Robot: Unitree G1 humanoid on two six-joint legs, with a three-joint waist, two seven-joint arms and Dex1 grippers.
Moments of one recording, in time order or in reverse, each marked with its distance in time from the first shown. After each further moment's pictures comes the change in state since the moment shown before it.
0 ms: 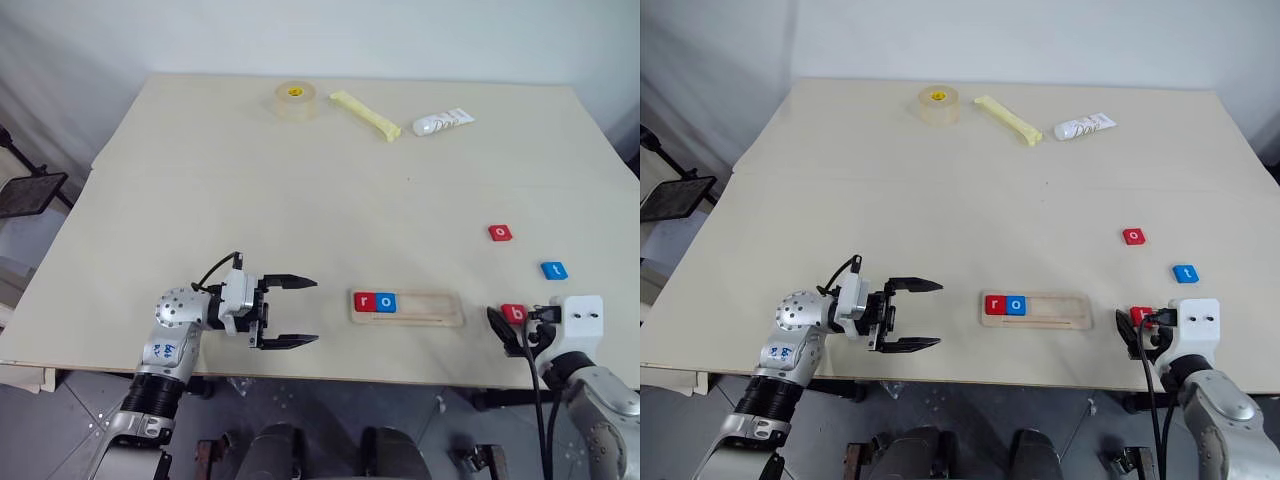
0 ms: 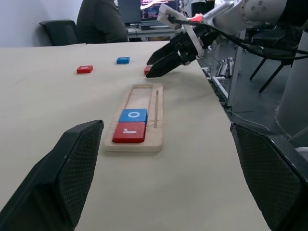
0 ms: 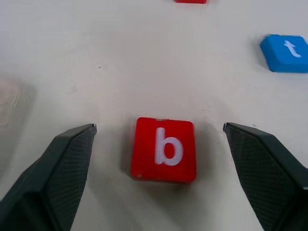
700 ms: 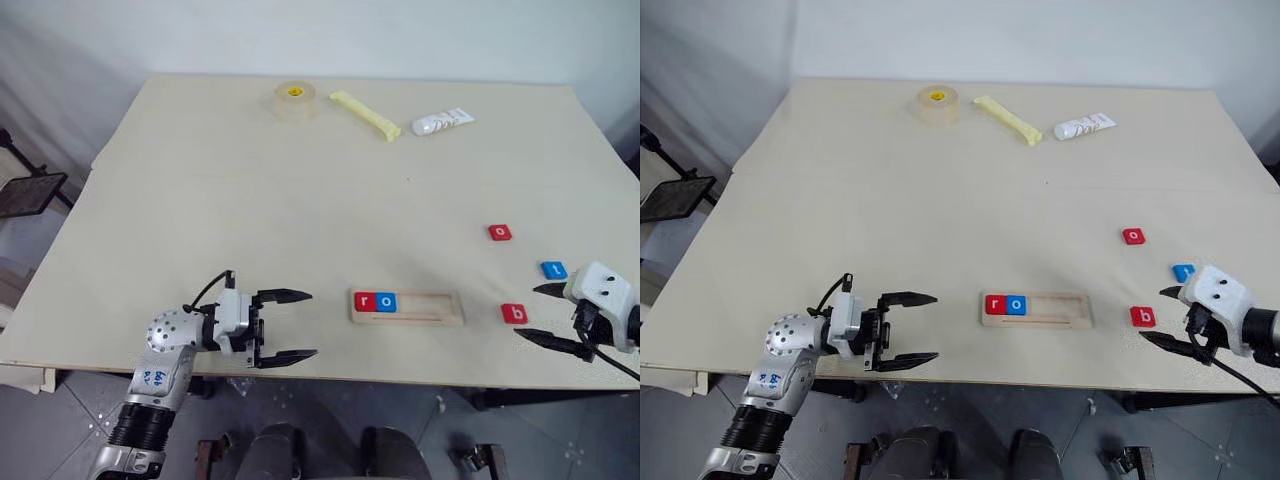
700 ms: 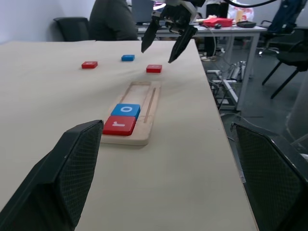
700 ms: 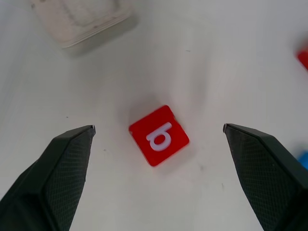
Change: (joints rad) left arm 0.157 0.013 0.012 -0.155 -0.005 0.014 0.085; right arm -0.257 -0.640 0.220 0.578 -0.161 -0.470 0.846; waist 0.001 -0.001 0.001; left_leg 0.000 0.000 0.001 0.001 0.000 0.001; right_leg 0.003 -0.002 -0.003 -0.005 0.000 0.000
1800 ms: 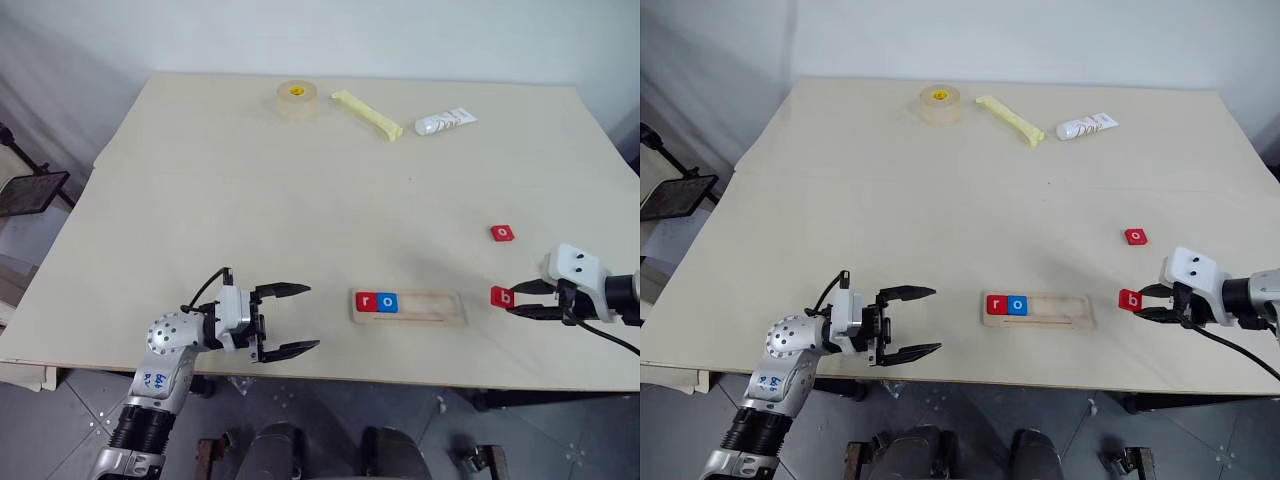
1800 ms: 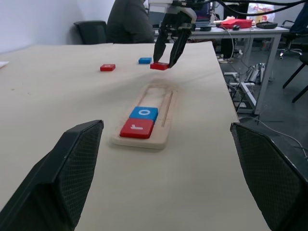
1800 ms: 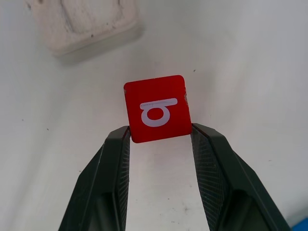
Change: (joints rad) left arm -0.030 -0.008 -0.012 0.019 0.002 -0.026 0.063; right arm -0.291 -0.010 0.168 0.148 -0.070 0.010 0.153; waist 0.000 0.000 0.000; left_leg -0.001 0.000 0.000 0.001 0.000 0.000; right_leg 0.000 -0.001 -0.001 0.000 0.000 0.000
